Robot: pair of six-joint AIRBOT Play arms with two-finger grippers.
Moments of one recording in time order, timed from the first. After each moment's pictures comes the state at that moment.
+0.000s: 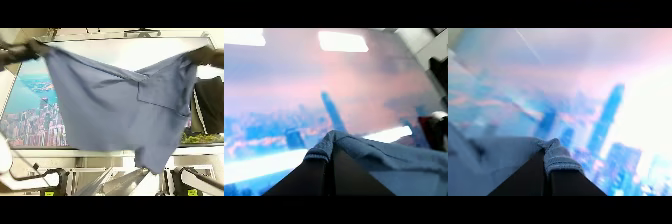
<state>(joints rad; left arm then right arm) 0.19 -1.48 1.72 0.69 -1.15 -1.20 -0.30 -1.27 1.45 -0.61 1.15 1.02</state>
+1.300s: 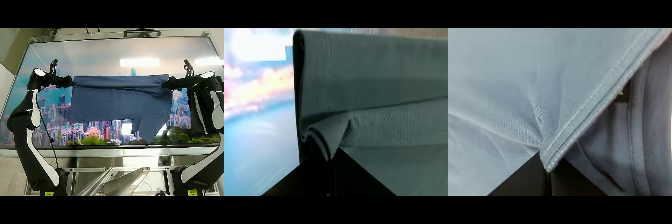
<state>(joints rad) 0.17 -2.19 1.99 0.91 -1.16 -1.19 -0.31 -1.94 1.57 -0.64 1.13 0.96</state>
